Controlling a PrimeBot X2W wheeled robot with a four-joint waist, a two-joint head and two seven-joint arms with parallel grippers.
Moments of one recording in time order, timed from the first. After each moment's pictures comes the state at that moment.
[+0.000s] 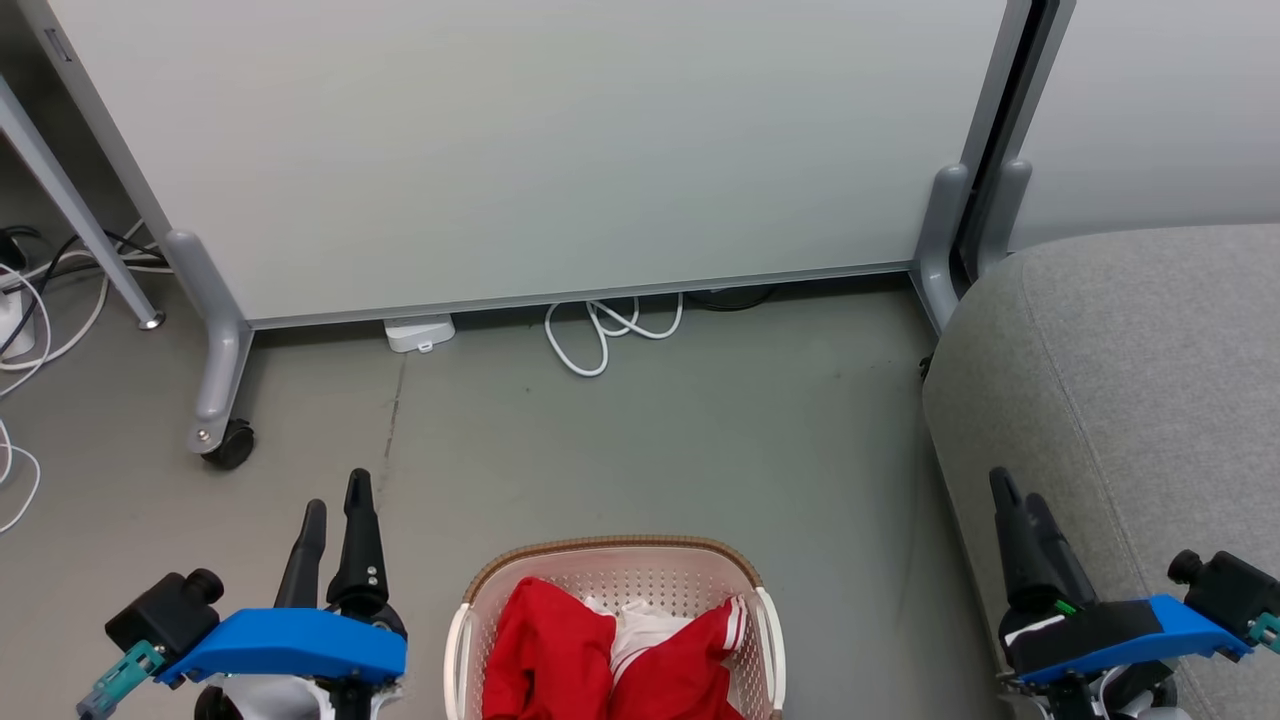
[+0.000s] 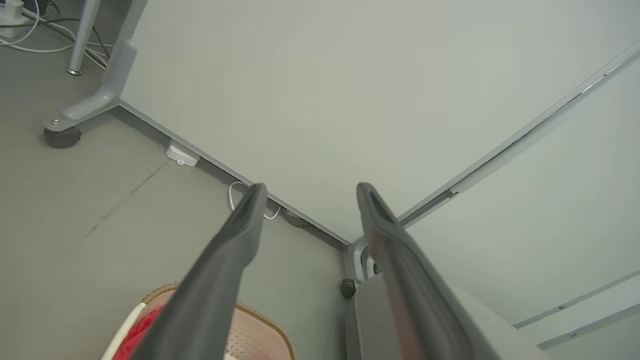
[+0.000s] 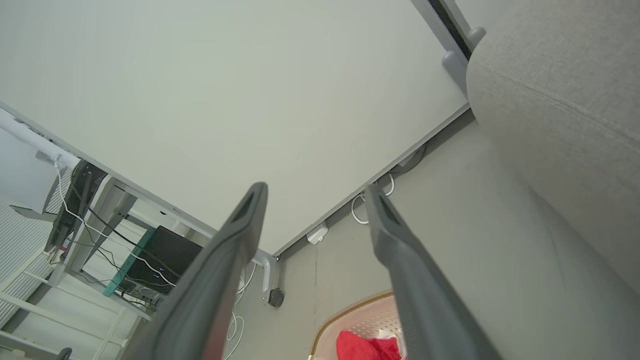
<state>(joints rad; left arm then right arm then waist) -0.05 0.06 -0.05 0.21 -0.84 -0.06 -0.07 -0.08 -0.04 -0.03 0.25 0.84 0.13 -0.06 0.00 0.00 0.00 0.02</state>
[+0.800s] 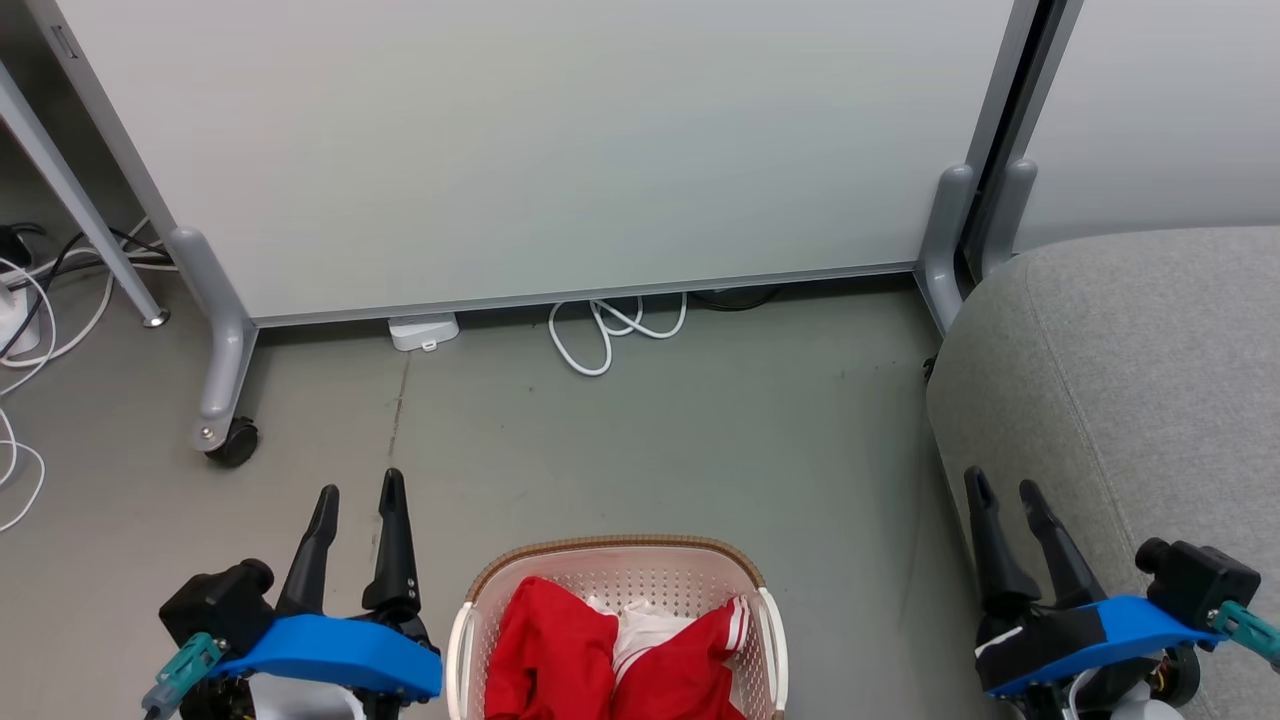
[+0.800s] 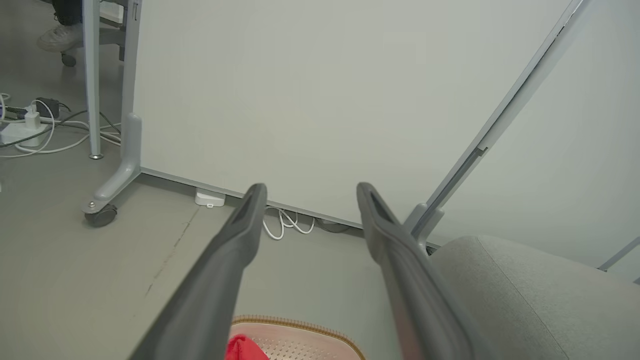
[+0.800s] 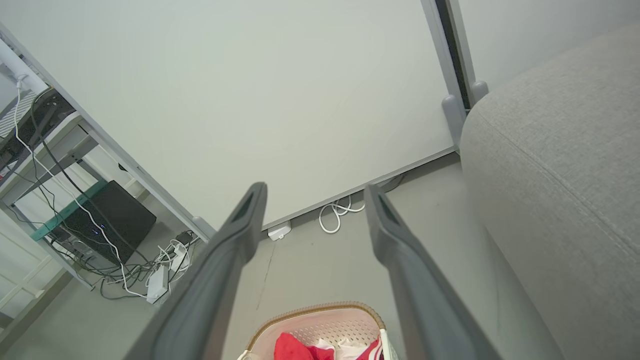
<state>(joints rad) -0.05 0.09 -0.12 0.21 -0.54 -0.05 -0.14 -0.08 -0.04 0.00 0.24 0.55 0.13 -0.12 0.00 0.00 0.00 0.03</state>
